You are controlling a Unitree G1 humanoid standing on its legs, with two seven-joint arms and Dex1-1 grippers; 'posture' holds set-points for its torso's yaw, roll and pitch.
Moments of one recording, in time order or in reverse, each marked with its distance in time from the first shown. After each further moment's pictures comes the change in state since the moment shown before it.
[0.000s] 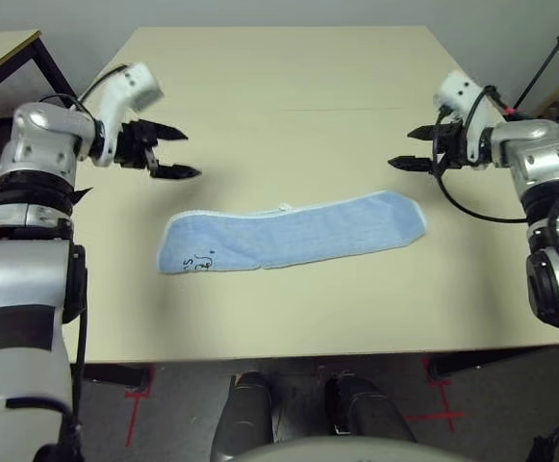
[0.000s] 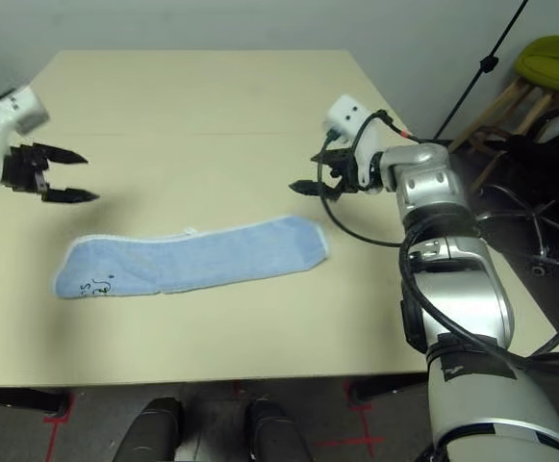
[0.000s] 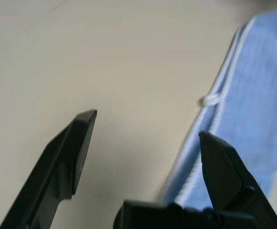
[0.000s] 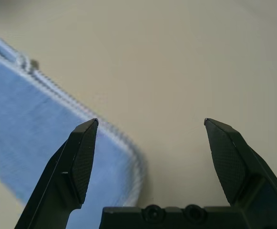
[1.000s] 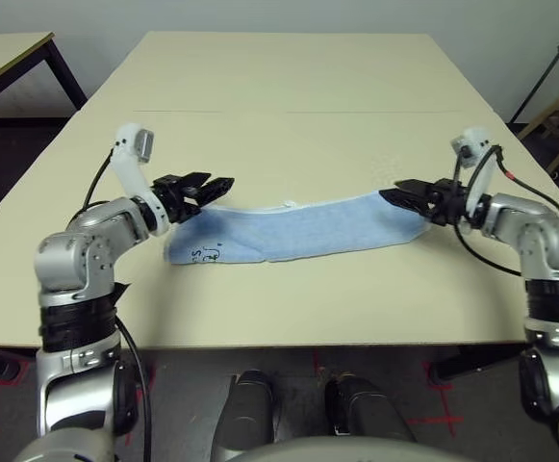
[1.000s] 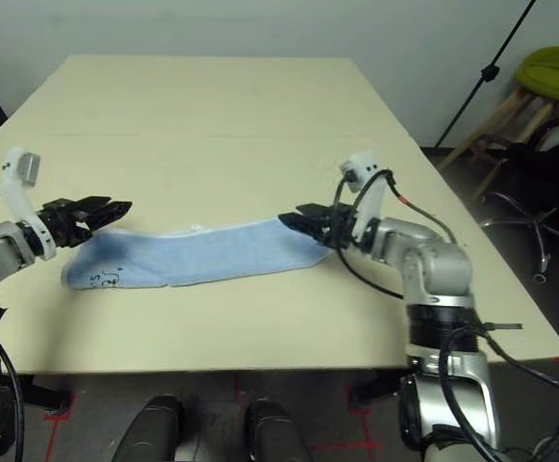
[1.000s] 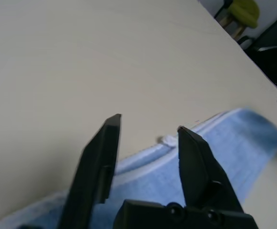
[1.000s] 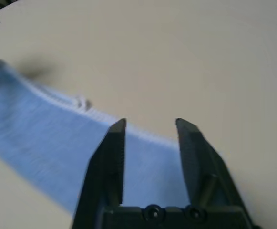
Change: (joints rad) left arm 0.565 -0.334 0.201 -0.959 -0.315 0.505 0.770; right arm 0.424 0.196 -0.129 -0.644 0.233 0.077 -0.397
